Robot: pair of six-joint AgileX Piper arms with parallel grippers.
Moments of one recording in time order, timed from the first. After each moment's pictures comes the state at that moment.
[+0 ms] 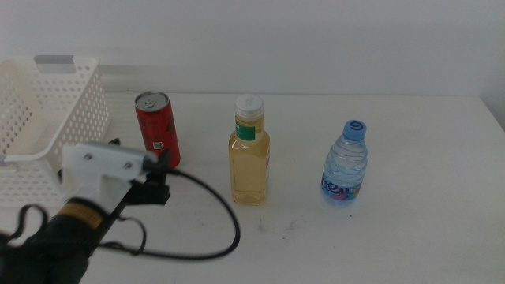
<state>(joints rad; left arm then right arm) -0.32 1.67 -0.31 -0.09 -1.11 0.03 -0.03 0.00 0.00 -0.01 0.25 -0.03</state>
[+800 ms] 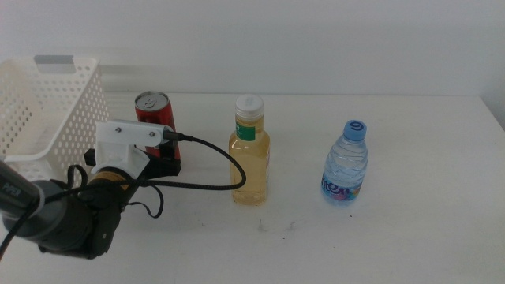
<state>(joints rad) -0.25 1.97 -0.62 -0.11 -1.02 0.01 -0.03 0.00 0.00 -0.01 0.25 -0.03</state>
